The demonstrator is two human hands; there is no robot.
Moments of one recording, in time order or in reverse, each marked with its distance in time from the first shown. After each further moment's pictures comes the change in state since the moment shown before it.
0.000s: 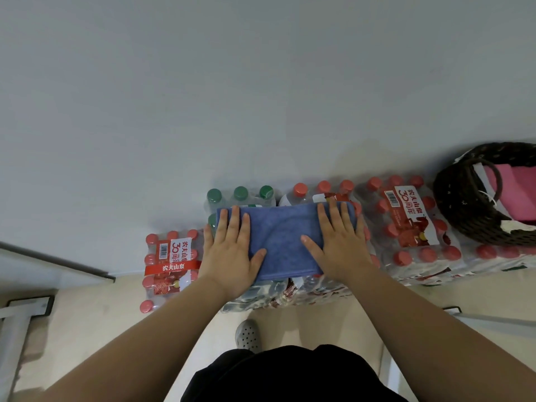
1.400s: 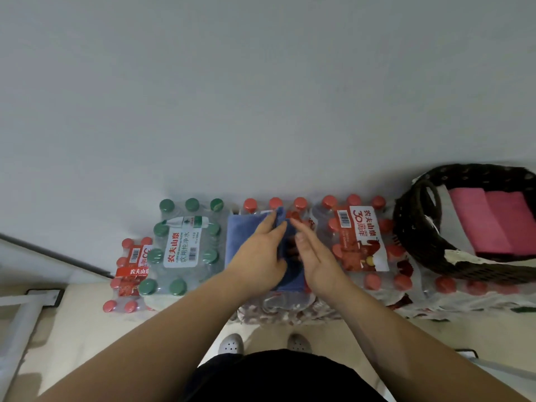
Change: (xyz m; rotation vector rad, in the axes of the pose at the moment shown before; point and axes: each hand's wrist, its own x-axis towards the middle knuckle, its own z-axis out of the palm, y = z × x) left_hand 0.044 0.193 -0.045 -0.478 0.043 0.148; right_hand -0.014 0.093 -0.028 1.324 -0.083 -0.189
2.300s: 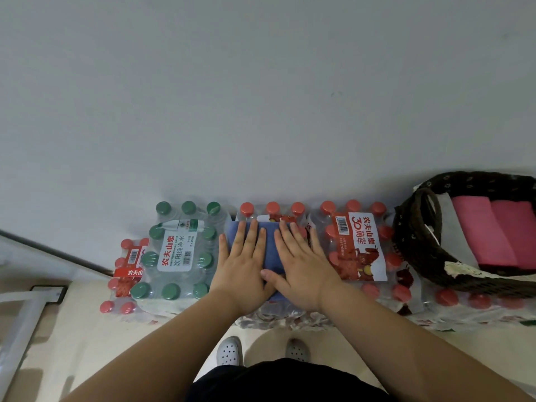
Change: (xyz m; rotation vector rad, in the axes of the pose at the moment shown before) left_hand -0.009 -0.040 0.037 0.583 -0.055 -0.176; right_hand 0.018 0.004 -0.003 -1.219 -0.287 -0.190
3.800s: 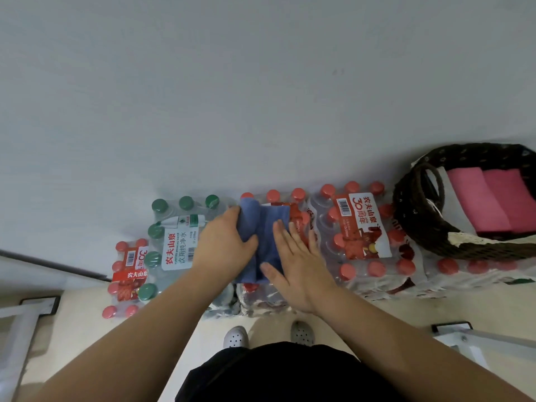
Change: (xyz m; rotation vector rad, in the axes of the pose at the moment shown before) left_hand 0.001 -0.034 -0.057 -0.560 0.268 -0.188; right_hand -0.009 -0.035 0.020 0.232 0.058 0.132
